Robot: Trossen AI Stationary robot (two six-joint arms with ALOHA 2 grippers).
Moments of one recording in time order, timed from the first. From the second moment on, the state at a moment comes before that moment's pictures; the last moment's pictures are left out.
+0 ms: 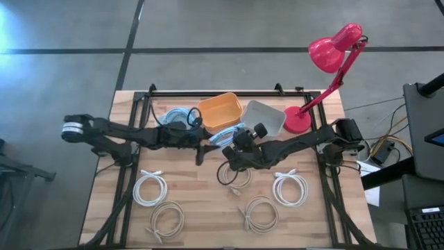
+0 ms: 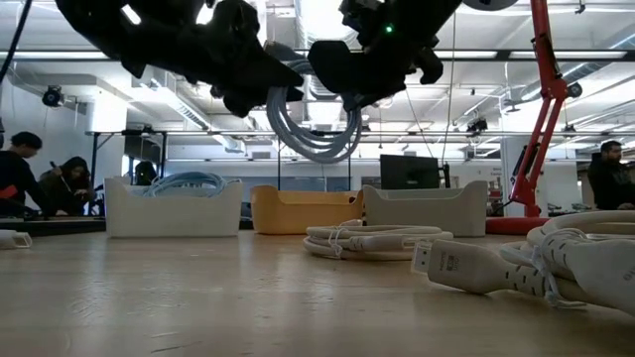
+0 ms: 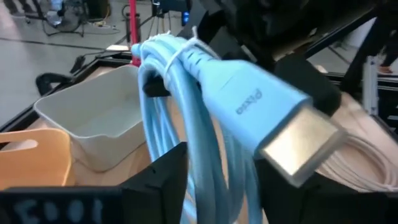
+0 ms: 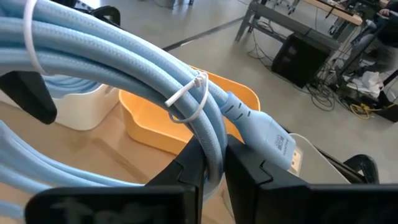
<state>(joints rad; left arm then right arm) 0.07 1.31 0.63 0.46 0.00 -0.07 0.19 1.80 1.30 -0.49 1.10 0.69</state>
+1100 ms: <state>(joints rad) 0.24 0.71 0.63 -0.37 -0.13 -0.14 0.25 1.80 1.30 -0.48 0.96 0.62</state>
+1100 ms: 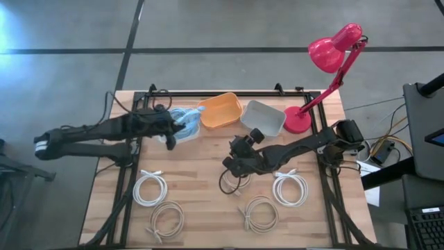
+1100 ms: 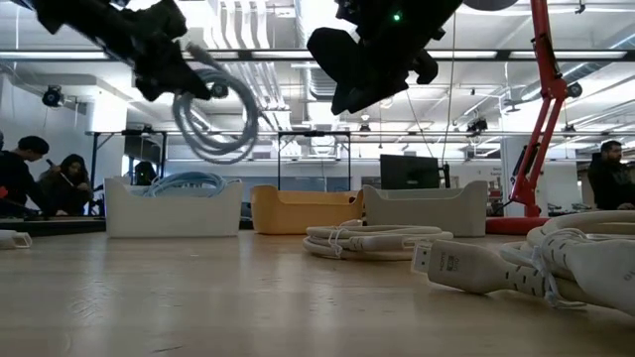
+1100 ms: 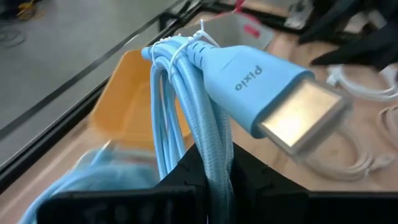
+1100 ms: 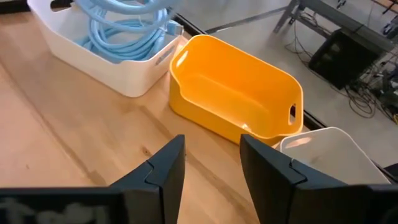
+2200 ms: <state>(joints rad) 0.39 0.63 0.27 -0.22 -0.25 -0.19 0.25 1.80 1.30 -0.48 0.96 0.62</state>
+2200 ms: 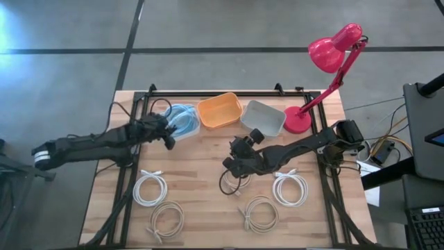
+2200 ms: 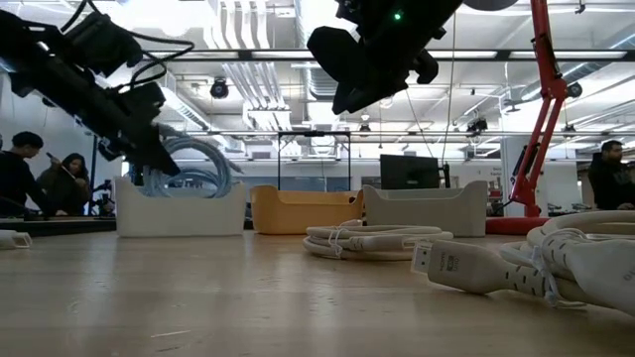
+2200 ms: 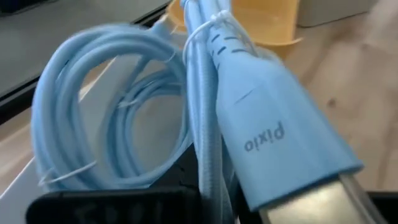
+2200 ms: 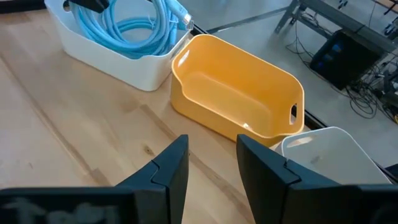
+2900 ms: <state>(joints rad) 0.39 0.63 0.26 -0.23 -0.34 -0.21 0.25 1.80 1.30 -0.48 0.96 0.63</state>
